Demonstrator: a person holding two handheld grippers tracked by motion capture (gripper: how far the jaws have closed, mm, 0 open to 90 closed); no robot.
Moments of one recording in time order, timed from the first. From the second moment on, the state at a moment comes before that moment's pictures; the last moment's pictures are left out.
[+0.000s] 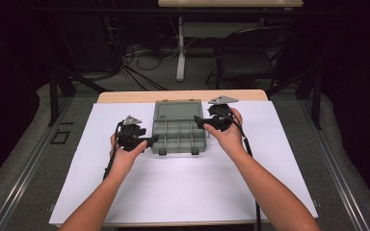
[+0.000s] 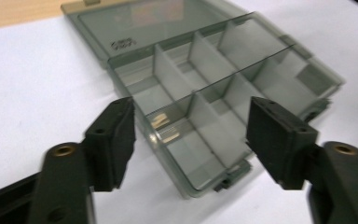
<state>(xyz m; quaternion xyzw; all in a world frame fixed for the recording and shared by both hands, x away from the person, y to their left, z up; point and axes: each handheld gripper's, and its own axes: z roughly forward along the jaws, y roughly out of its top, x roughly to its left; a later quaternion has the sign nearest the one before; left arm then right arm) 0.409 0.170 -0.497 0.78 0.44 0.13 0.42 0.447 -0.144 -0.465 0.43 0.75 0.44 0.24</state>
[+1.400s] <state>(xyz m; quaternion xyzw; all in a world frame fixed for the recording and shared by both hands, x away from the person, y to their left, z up) 0.317 0.244 -0.498 0.73 0.40 0.16 0.53 0.280 -0.251 -0.504 0.43 0.71 0.48 0.29</state>
